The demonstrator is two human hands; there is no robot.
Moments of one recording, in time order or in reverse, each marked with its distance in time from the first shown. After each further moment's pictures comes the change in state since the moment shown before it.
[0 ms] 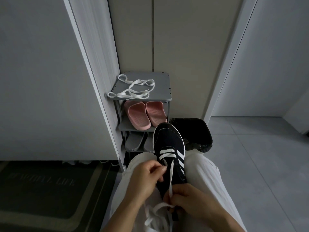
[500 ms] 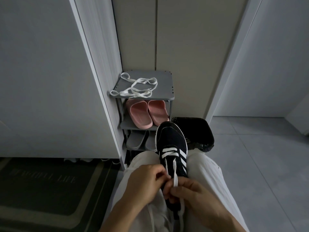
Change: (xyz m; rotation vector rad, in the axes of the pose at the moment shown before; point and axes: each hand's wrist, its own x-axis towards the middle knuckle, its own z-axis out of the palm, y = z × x) left_hand -0.009 0.005 -0.012 0.398 -0.064 0.258; right_hand -0.006 -0.003 0.003 0.543 -0.067 -0.258
